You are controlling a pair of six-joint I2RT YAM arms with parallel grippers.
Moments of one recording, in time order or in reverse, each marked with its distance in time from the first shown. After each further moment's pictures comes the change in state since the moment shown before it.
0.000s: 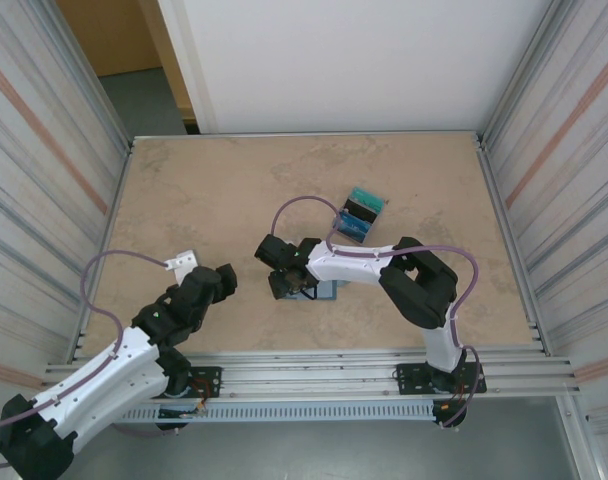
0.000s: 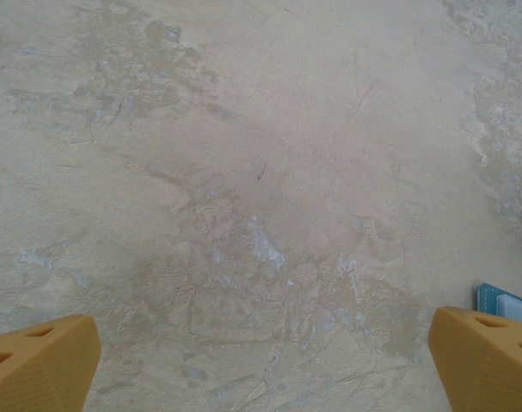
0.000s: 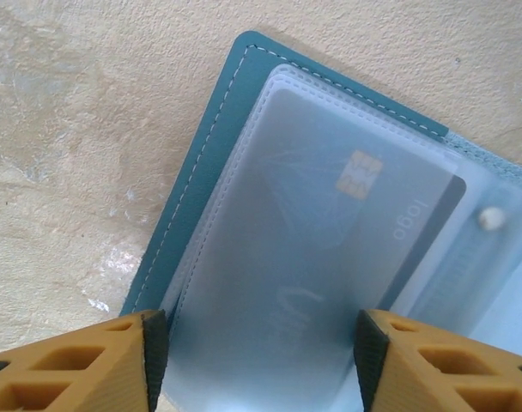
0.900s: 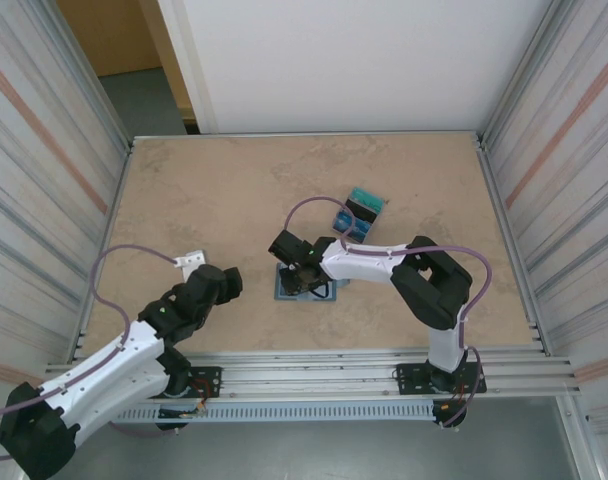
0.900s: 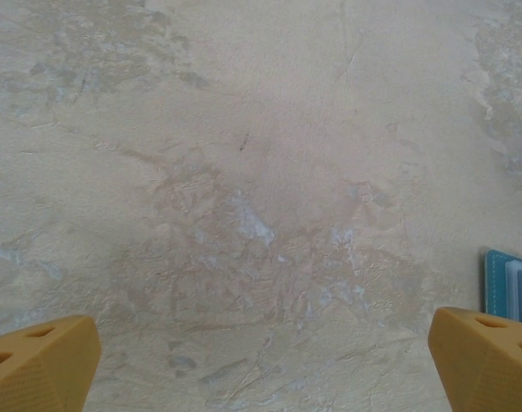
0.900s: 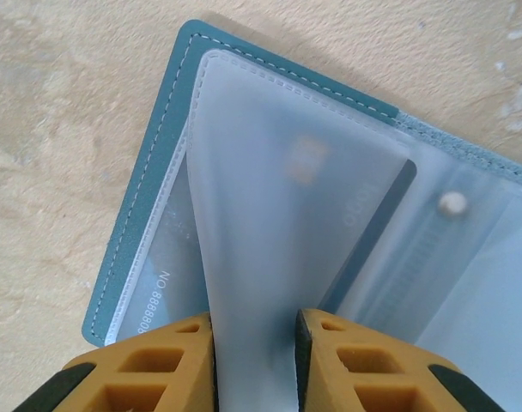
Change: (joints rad) left arm -0.001 0.079 0.001 0.039 0.065 0.057; right arm -0.050 -0.078 -0.119 0.093 -0.108 -0.005
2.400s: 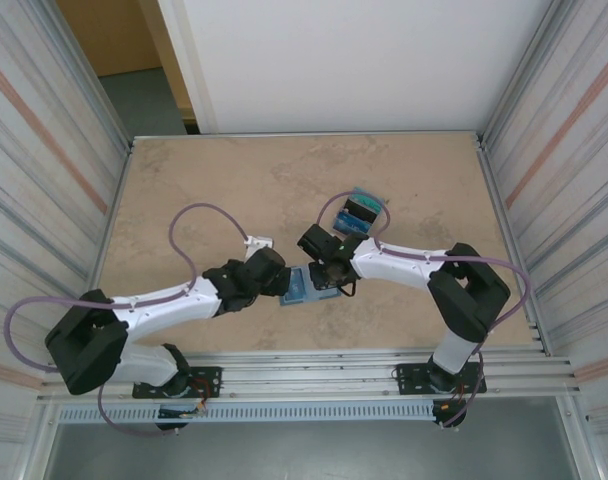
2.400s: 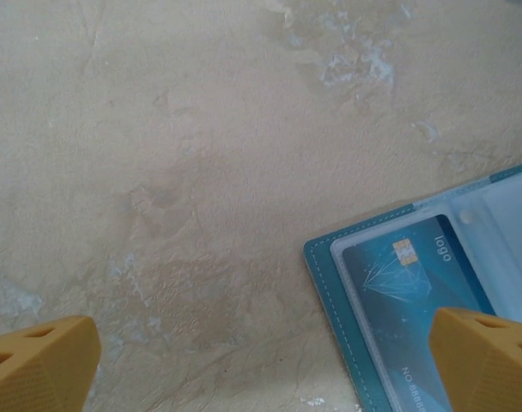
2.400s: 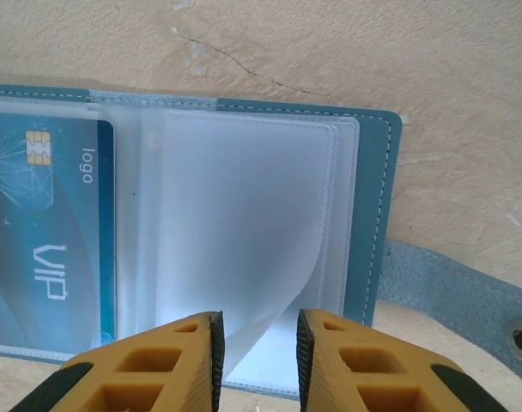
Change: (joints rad) left arm -0.224 0.583 0.297 0.141 0.021 0.195; right arm -0.105 -0.202 -0.163 -0.076 0.093 0.025
